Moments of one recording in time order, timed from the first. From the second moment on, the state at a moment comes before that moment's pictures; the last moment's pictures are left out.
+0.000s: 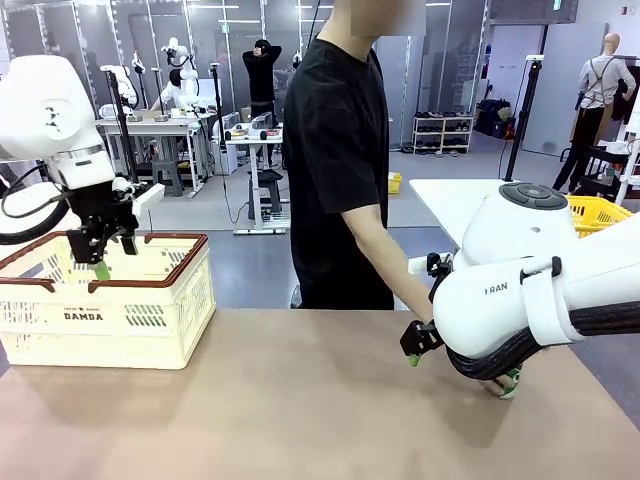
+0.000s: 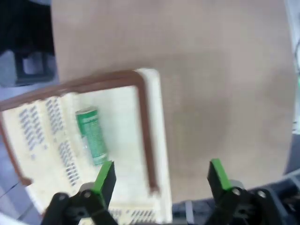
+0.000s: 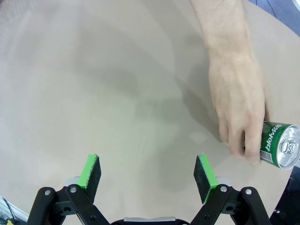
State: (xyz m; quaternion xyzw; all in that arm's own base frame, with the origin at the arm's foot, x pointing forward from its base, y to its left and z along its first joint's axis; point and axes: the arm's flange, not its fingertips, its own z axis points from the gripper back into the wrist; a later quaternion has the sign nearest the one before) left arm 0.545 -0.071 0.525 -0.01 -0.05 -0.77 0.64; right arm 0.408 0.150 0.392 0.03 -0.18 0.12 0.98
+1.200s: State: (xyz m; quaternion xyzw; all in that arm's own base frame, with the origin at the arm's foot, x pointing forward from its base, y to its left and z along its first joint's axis) left arm 0.423 -0.057 0.456 -0.04 -0.04 -0.81 0.58; right arm 0.408 0.150 0.392 0.03 -0.18 0.12 0.98
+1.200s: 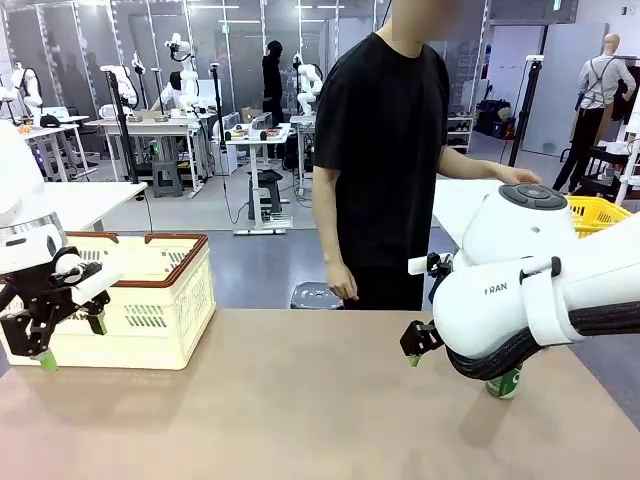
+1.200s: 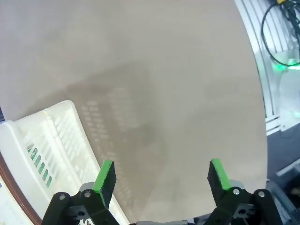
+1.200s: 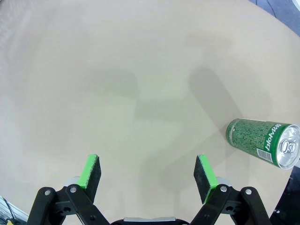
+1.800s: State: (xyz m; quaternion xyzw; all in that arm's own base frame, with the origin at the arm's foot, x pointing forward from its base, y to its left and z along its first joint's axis) left arm 0.423 -0.057 0.456 -0.04 -0.04 -0.82 0.58; right arm 0.420 0.116 0.458 -0.04 -0.18 0.14 0.97
